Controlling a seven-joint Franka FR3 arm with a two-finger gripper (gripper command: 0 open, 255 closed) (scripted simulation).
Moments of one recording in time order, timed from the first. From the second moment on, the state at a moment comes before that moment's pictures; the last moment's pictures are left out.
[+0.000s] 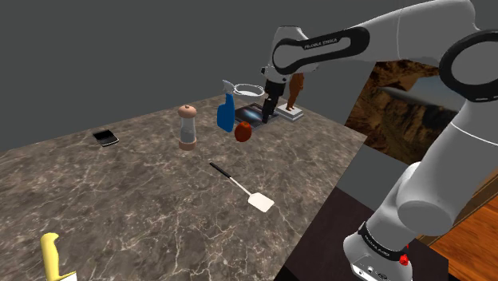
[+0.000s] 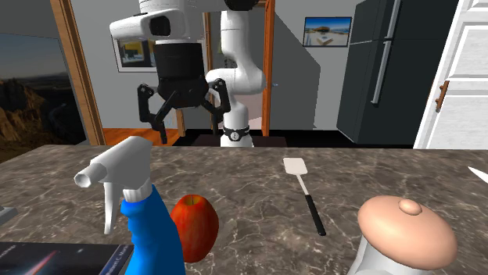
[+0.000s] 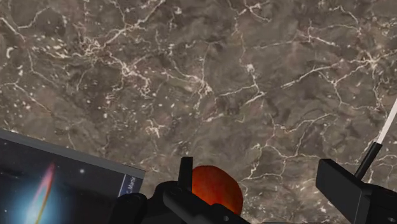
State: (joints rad) arm 0.05 0.02 -0.09 -2.00 0.04 1.99 -0.45
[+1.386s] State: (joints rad) arm 0.05 0.34 -0.07 -1.80 0.10 2.10 -0.52
